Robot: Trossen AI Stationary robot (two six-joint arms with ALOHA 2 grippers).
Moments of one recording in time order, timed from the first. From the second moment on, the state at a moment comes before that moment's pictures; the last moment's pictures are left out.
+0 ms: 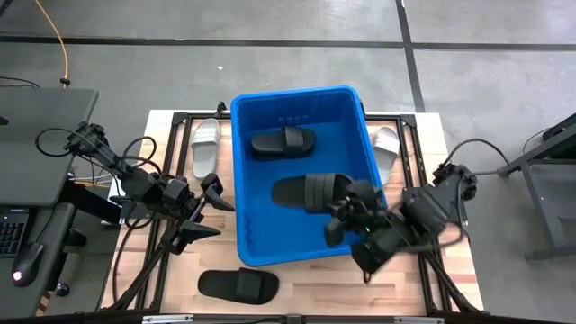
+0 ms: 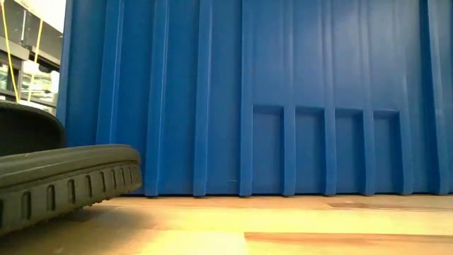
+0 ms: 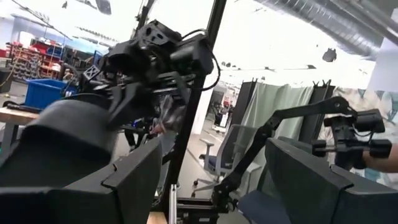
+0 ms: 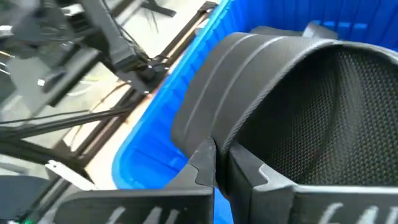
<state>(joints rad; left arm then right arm) -0.51 0.91 0.75 0.46 -0.30 -0.18 0.62 1.85 2.34 -1.57 0.83 1.44</state>
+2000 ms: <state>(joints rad) -0.51 0.81 0.75 0.60 -0.18 -0.07 0.32 1.78 2.34 -1.37 0.86 1.04</state>
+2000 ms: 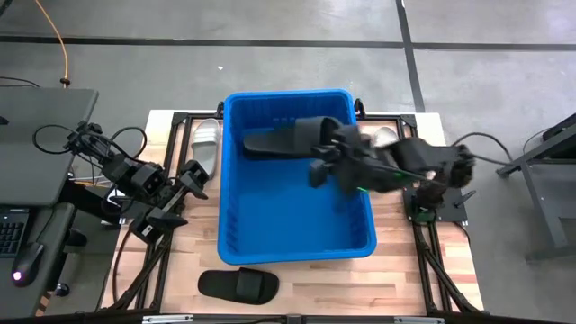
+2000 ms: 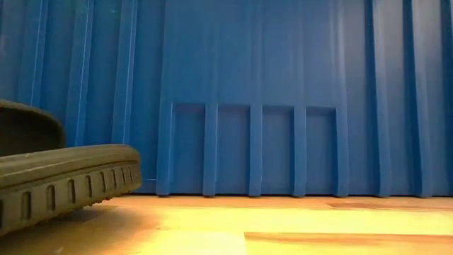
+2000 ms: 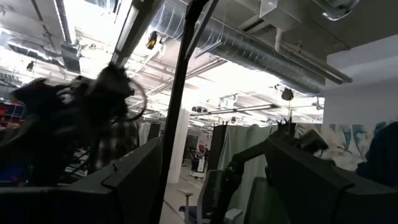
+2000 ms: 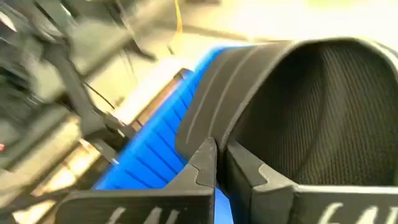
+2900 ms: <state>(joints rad) -0.51 0.76 0.75 0.67 -0.17 0.03 0.50 1.80 1.98 -0.44 0.90 0.81</state>
